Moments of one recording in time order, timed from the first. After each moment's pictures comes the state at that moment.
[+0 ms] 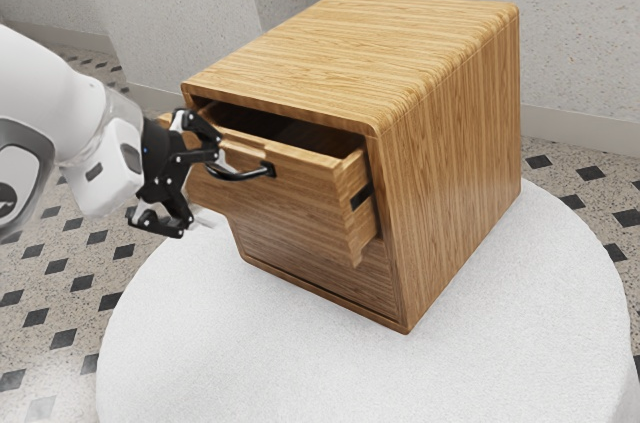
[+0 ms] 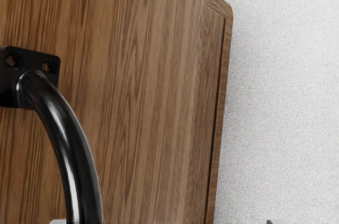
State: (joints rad) arm -0.33 -0.56 0.33 -2.23 0.19 2.30 1.40
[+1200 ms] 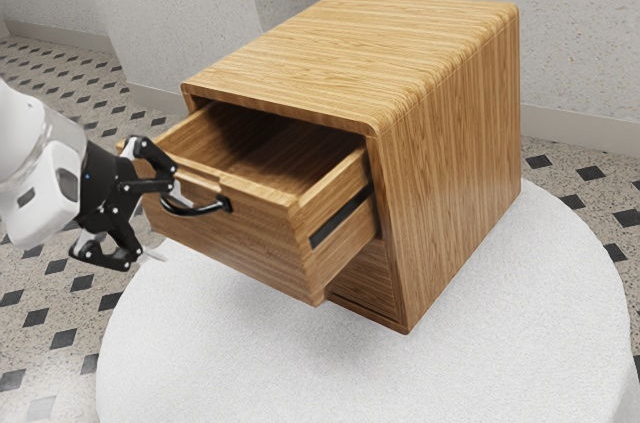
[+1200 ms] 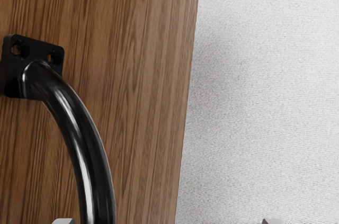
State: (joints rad) arm -0.29 -0.73 0.29 -2.31 0.19 2.13 1.40
